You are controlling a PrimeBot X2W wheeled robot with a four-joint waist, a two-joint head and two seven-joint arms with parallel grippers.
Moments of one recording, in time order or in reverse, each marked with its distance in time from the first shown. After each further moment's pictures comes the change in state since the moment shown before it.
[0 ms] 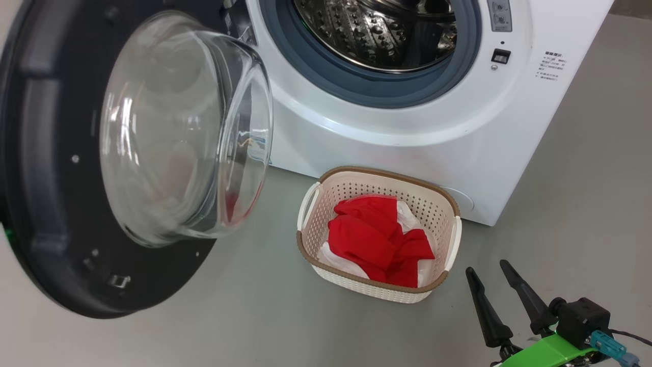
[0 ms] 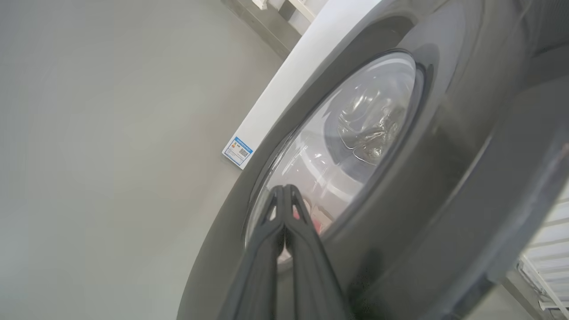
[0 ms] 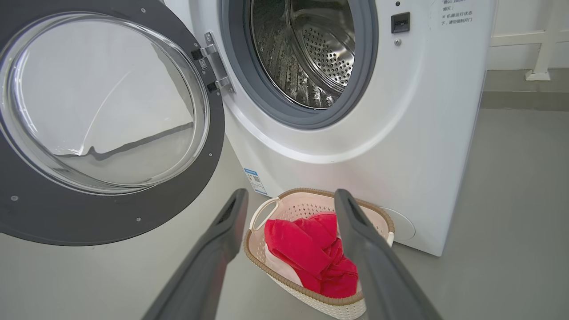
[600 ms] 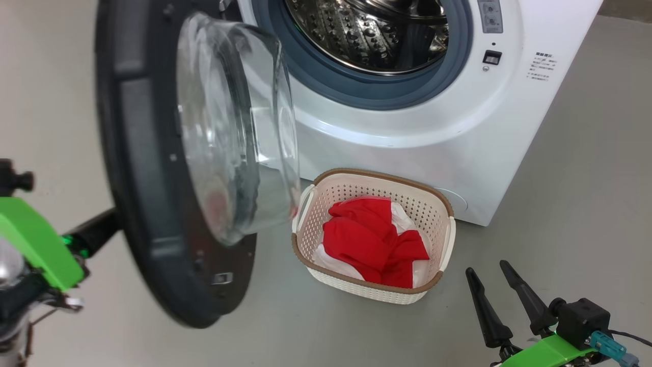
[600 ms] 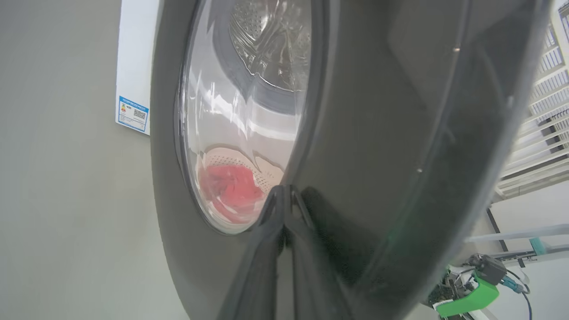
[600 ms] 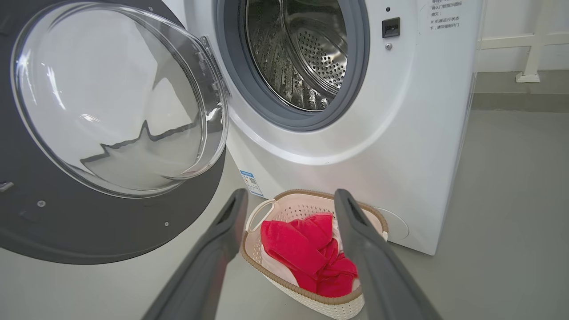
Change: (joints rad) left arm 0.126 0.016 -0.219 -0.344 -0.146 0.000 0.010; right arm 0.001 0.002 -0.002 0.000 0.000 0.000 0.000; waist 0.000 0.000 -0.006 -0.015
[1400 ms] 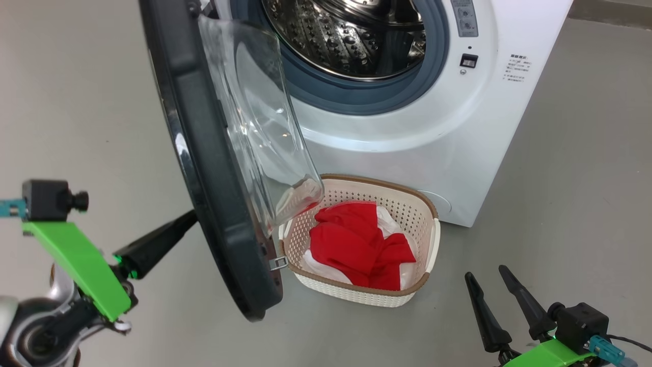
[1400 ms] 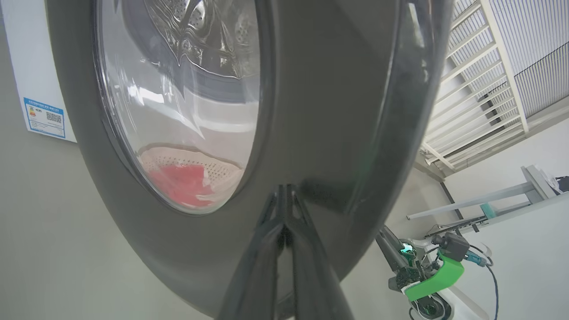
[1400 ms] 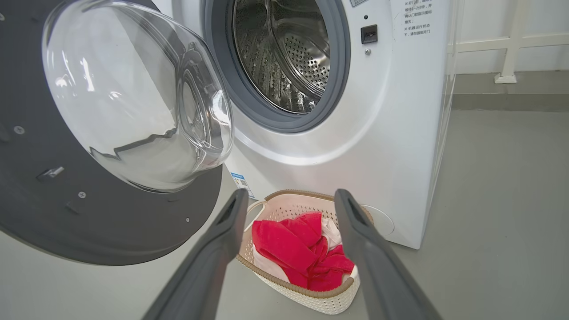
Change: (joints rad) left arm 0.061 -0.022 -0.126 -0.152 -0.035 0.000 -0.148; right arm 0.014 0.008 -0.001 0.000 0.000 0.000 0.000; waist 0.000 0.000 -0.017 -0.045
